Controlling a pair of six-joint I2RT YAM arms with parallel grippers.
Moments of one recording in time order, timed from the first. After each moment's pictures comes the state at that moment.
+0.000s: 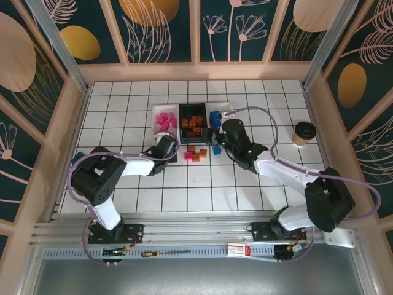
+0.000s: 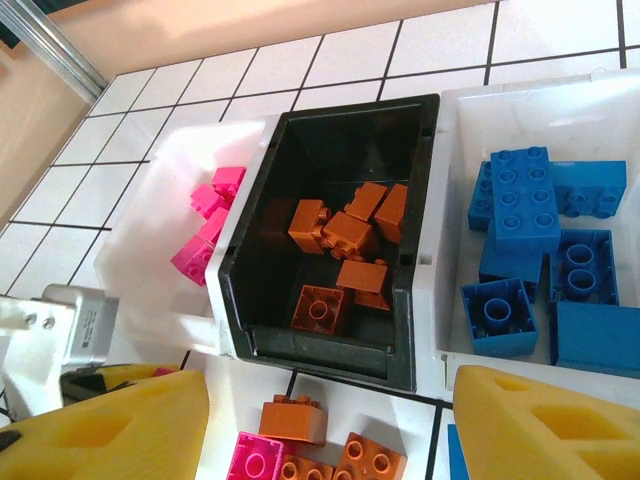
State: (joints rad) left arm -0.62 1.73 0.71 0.14 -0.34 -0.59; right arm 0.70 1.38 0.83 0.08 0.13 0.47
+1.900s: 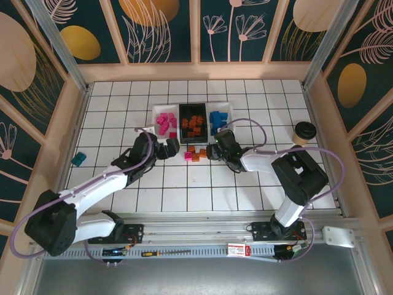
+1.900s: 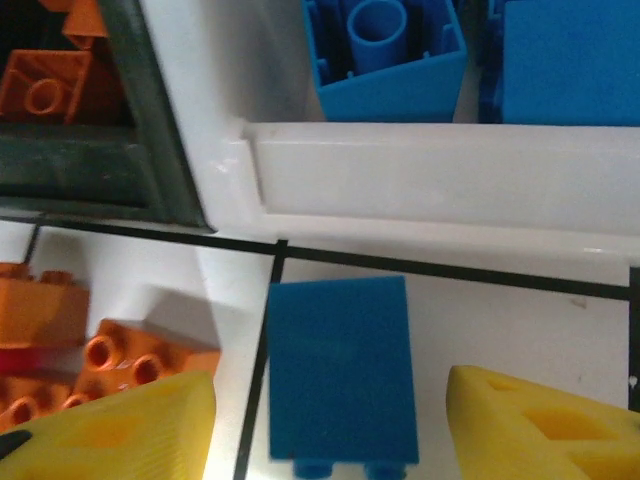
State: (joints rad) left arm -0.59 1.20 0.62 -0.03 -0.13 -0.69; right arm 0.66 1.69 0.78 0.08 0.15 0.46
